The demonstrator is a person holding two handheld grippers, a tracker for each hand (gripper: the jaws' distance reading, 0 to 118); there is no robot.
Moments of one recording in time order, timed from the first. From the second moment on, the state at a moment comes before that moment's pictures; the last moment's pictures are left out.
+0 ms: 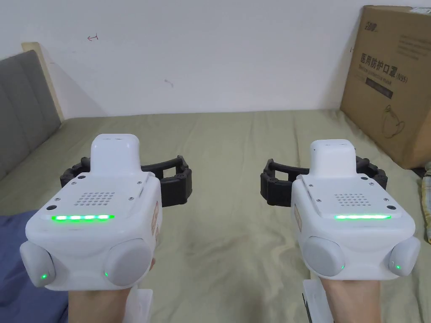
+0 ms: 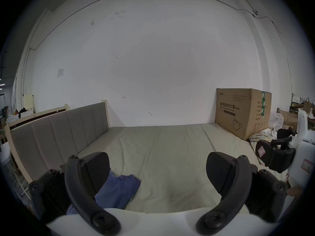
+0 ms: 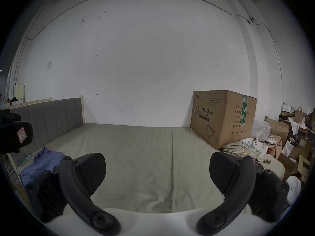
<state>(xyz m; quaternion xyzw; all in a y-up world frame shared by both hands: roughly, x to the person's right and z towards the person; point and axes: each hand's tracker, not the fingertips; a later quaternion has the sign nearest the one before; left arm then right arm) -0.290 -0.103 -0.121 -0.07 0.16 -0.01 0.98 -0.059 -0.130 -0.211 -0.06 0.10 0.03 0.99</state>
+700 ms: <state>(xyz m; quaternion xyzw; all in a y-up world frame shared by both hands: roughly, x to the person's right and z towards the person) -0.297 -0.102 -0.117 -0.06 0.17 0.00 0.98 -0.060 -0.125 -0.208 -0.05 0.10 0.02 0.99</state>
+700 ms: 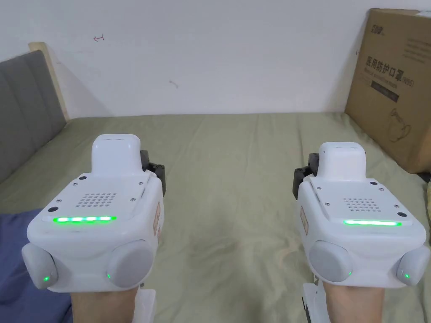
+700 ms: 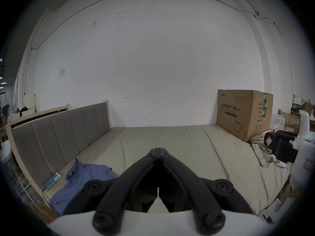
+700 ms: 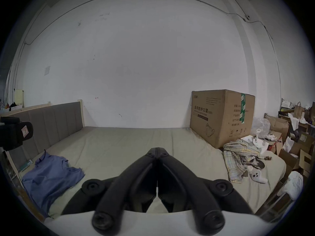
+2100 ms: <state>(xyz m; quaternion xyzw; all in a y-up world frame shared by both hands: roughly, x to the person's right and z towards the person) -0.523 -0.266 -0.102 -0.38 0.28 0.16 0.87 -0.298 -0.192 -0.192 -0.18 0.37 0.08 0.91</state>
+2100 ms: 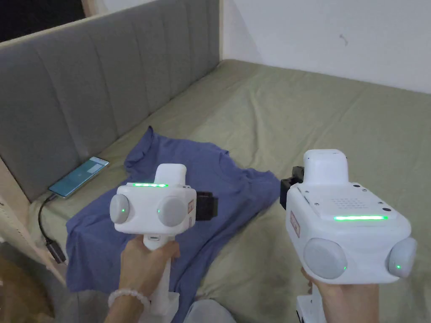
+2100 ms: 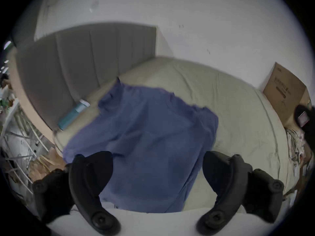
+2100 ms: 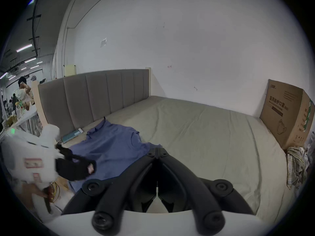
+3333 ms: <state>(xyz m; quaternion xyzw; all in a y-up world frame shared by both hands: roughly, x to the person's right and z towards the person) -0.505 -0.194 -0.148 -0.36 0.22 0.19 0.88 -0.219 -0.194 -0.236 -0.23 0.29 0.03 0.93</state>
